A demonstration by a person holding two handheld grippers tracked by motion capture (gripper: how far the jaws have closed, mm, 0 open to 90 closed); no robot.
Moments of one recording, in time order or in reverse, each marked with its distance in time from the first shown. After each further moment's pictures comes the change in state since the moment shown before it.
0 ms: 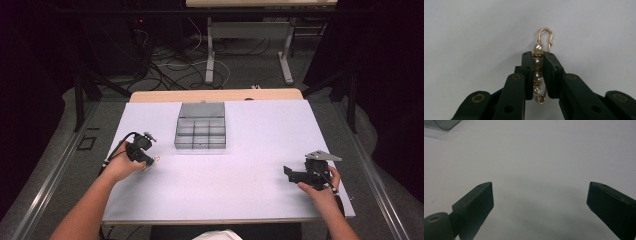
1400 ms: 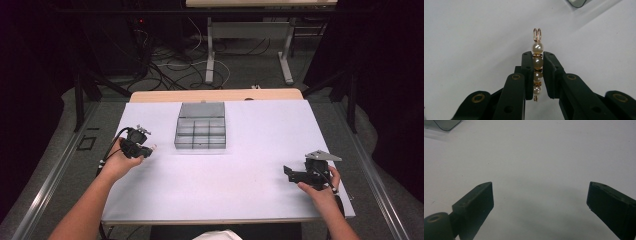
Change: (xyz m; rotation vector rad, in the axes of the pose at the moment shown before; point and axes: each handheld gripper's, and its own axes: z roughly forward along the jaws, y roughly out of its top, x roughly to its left) left arm 0.004 -0.002 -0.023 -0.192 0.054 -0.056; right arm 0.001 0.000 0.000 -0.003 0.001 0.001
